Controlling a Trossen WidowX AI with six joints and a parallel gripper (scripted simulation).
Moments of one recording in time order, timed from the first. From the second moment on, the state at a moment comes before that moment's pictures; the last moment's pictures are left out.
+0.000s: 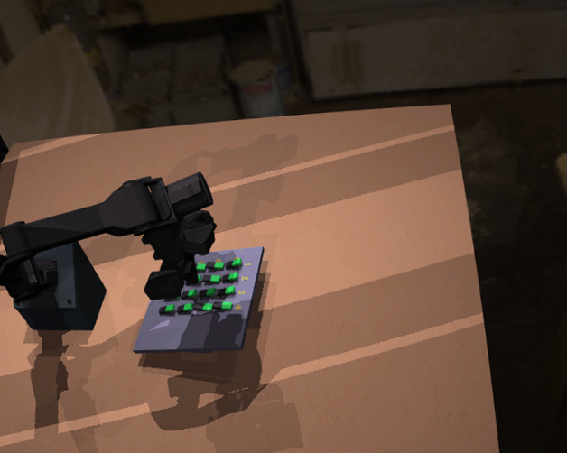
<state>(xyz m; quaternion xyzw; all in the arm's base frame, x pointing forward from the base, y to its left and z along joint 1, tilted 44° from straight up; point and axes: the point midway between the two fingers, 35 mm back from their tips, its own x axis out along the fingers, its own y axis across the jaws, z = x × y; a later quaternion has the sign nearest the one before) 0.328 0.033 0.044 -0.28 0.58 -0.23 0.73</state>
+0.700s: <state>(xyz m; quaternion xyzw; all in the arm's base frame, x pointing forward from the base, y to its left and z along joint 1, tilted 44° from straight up) 0.295 0.049 -0.031 -0.28 0.60 -0.24 0.71</state>
